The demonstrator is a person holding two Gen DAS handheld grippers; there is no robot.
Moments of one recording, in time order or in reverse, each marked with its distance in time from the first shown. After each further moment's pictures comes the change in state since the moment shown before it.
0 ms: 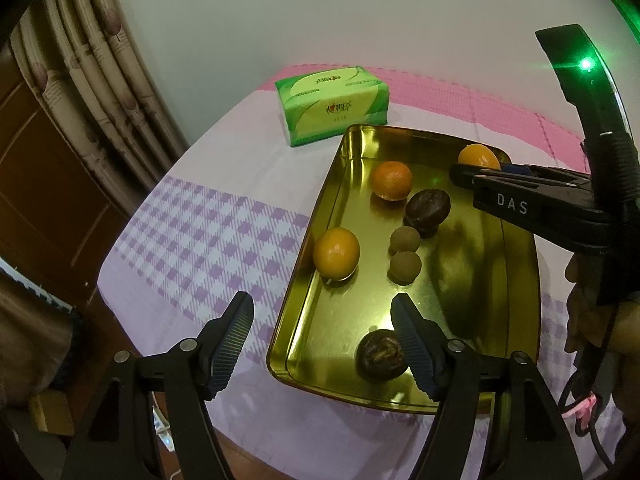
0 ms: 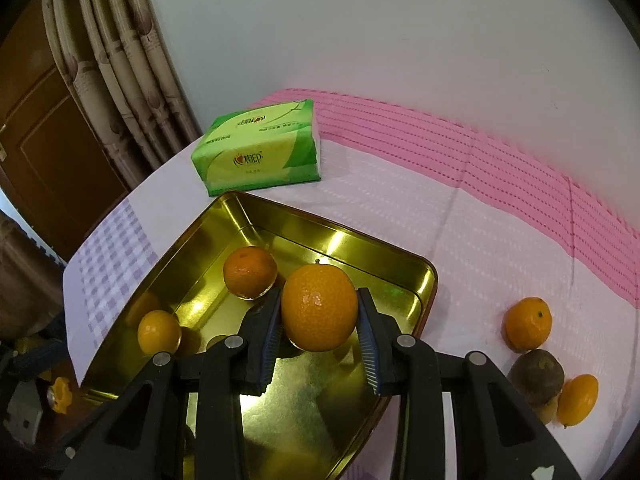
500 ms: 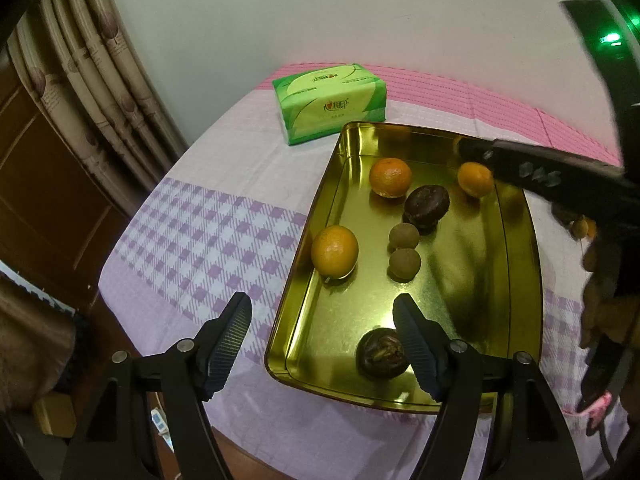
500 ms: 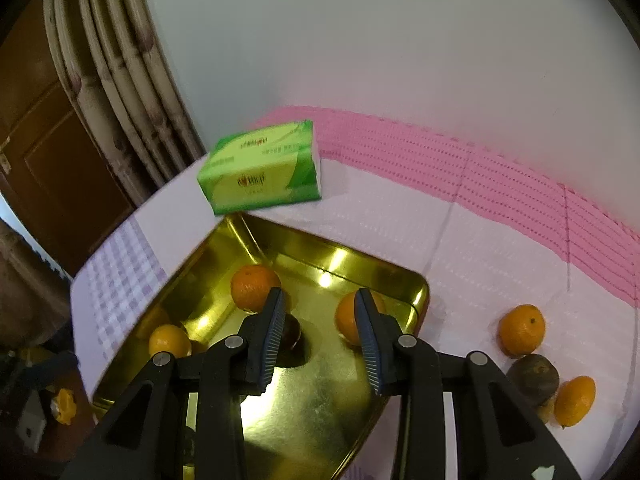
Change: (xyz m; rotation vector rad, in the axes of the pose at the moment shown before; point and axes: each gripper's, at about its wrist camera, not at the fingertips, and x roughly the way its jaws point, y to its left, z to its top) left arm 0.001 -0.002 -0.002 0.014 0.003 0.005; right arm -0.026 -0.007 0.003 0.053 -0.088 0.036
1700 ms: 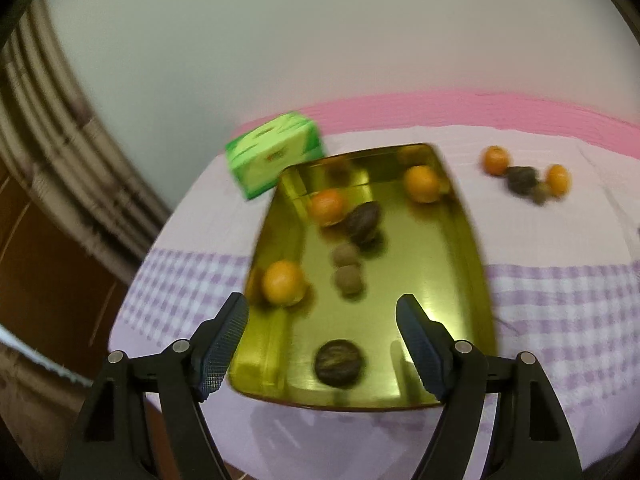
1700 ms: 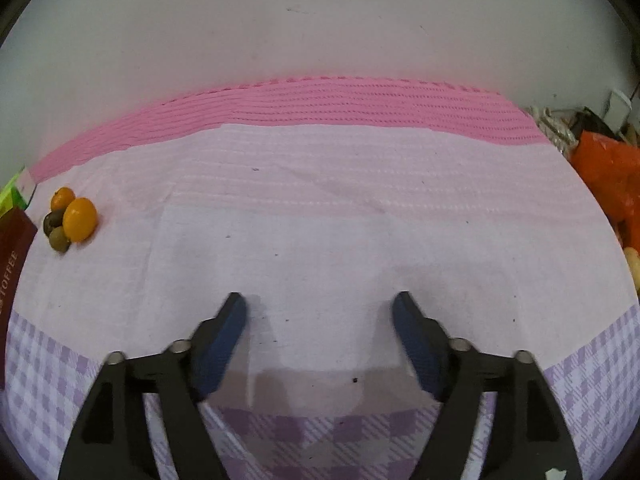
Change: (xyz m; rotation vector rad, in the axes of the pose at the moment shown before) left arm -0.029 -0.057 -0.019 0.247 -0.180 -0.010; right arm -0.157 -0.262 -0.194 0.431 0.013 -0.603
